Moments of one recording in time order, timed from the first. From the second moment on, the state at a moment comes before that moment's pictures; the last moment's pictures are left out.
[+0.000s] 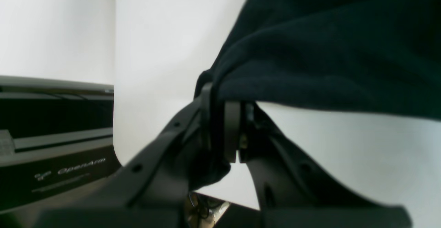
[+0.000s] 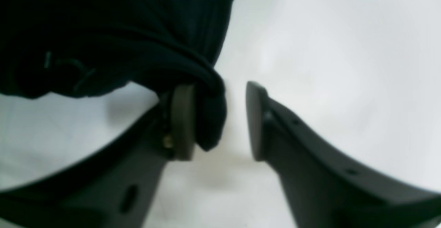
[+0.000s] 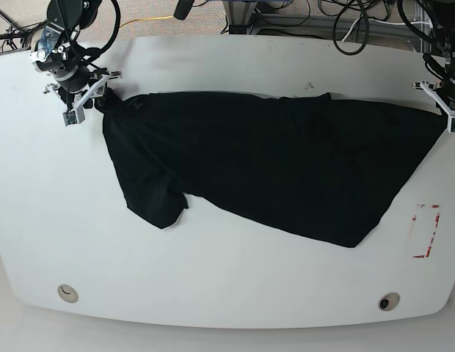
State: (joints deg) left arm 26.6 -24.3 -34.0 106.6 -6.5 -19.4 42.0; right arm -18.3 6.7 34.7 100.9 16.1 38.8 -52.5
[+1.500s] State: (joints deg) left arm 22.6 -23.2 -31.3 106.5 -6.5 -19.3 42.0; right arm -2.4 11.6 48.1 78.3 43.1 40.7 -71.0
